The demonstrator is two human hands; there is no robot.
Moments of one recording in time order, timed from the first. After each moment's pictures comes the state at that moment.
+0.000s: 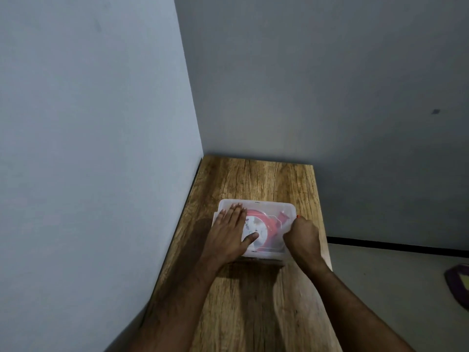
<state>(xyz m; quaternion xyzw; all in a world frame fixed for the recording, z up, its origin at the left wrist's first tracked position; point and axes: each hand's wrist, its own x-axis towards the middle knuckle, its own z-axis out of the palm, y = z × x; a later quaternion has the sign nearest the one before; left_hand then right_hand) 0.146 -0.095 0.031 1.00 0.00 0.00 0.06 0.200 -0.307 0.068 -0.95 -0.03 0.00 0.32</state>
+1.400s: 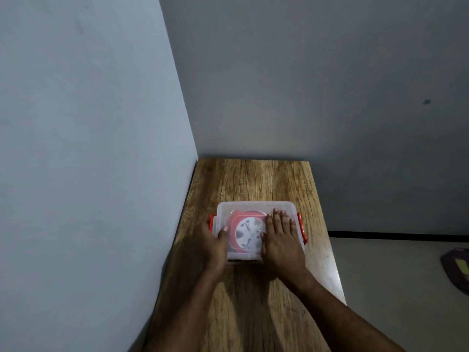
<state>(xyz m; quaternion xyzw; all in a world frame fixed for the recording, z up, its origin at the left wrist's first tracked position) 0.121 -0.101 0.066 0.78 0.37 0.12 0.49 0.170 -0.270 0.035 -0.98 -0.21 0.01 0.07</state>
